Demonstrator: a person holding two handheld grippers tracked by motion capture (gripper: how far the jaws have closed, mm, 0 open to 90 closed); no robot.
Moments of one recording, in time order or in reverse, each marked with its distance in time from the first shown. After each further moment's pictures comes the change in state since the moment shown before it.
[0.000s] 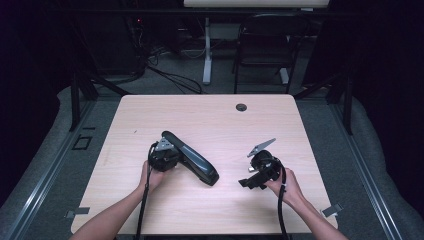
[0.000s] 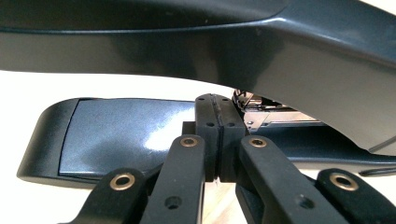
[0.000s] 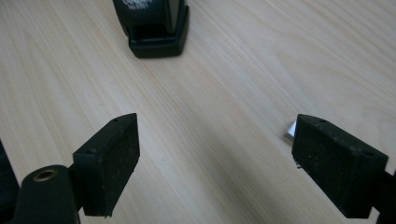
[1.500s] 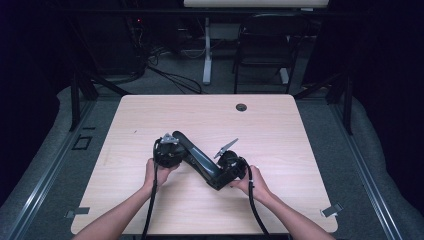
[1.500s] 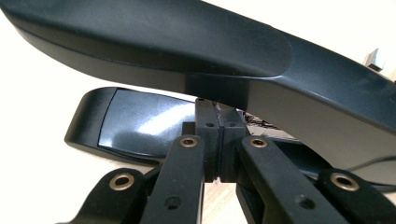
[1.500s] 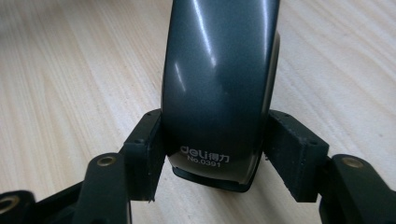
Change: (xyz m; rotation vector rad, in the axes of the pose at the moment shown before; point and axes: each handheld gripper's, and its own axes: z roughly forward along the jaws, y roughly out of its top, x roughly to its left) left arm -0.018 0.028 -0.008 0.052 0.011 -0.118; right arm 0.036 0.051 0.069 0.038 0.080 -0.055
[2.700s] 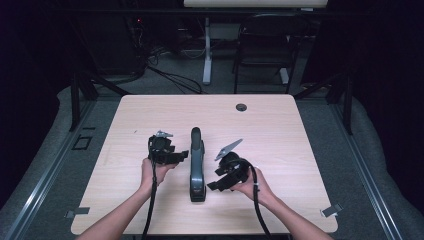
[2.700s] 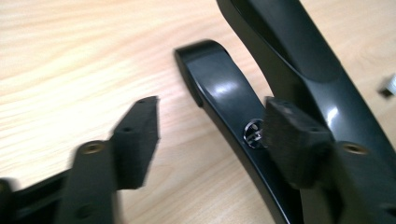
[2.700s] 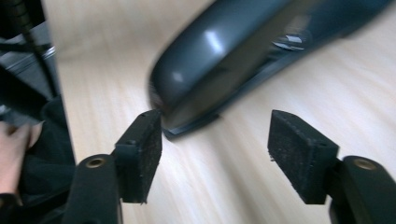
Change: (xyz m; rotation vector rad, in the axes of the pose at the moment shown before) left arm -0.006 0.013 -0.028 0.026 0.123 -0.169; right arm 0.019 -0.003 -0.040 -0.095 0.064 -0.050
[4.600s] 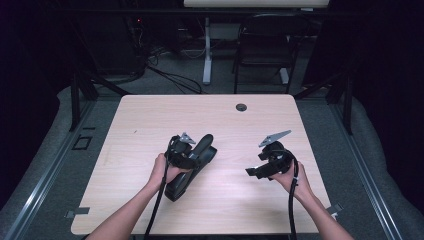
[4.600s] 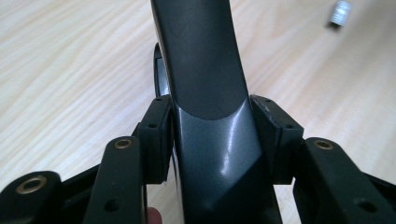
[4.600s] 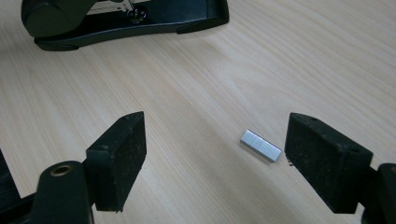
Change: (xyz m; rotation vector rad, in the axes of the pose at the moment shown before) left arm -0.039 0.010 0.023 0.149 -0.156 0.391; right arm -0.051 -0.049 -0.076 -0.046 -0.212 0.126
